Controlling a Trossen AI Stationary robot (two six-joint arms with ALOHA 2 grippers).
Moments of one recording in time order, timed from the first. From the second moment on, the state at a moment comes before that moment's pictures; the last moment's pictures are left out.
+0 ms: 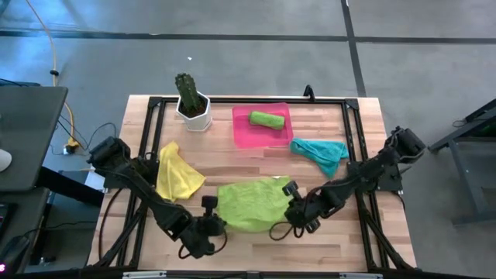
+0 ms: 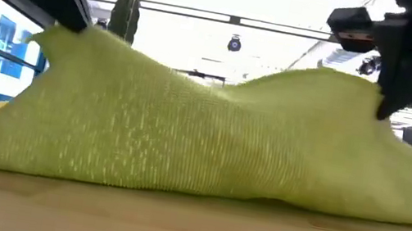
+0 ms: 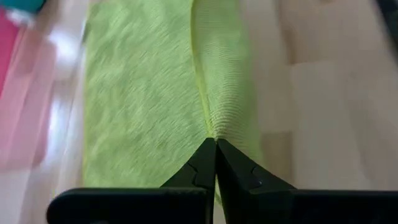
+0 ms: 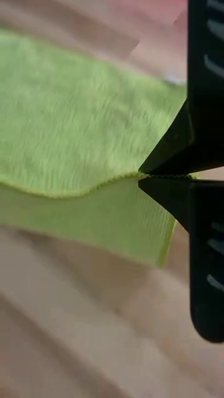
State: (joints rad) left arm -0.63 1.74 1.13 -0.49 -0.60 -0.49; right arm 0.56 1.59 1.05 -0.62 0.27 -0.13
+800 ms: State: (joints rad) left arm -0.41 1.77 1.13 -0.70 -0.61 -0.50; right arm 0.30 1.59 1.05 -0.70 0.31 0.10
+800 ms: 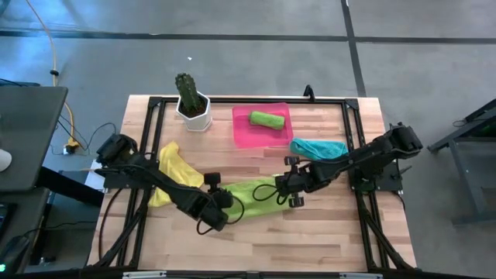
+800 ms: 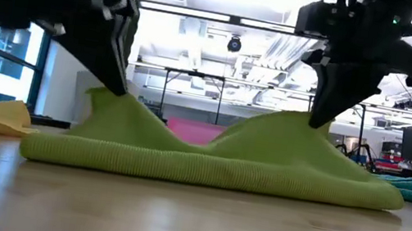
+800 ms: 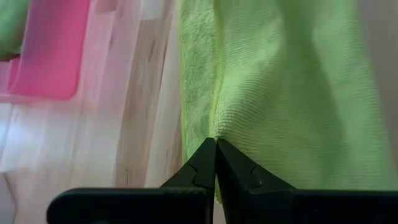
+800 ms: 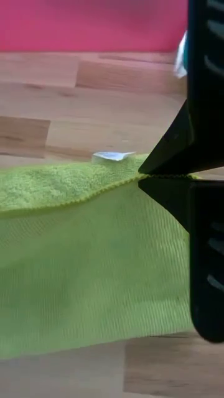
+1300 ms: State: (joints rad) left arm -0.39 1.79 1.13 -0.75 -0.63 -0.54; right arm 0.25 1.70 1.05 -0.72 0.30 0.11
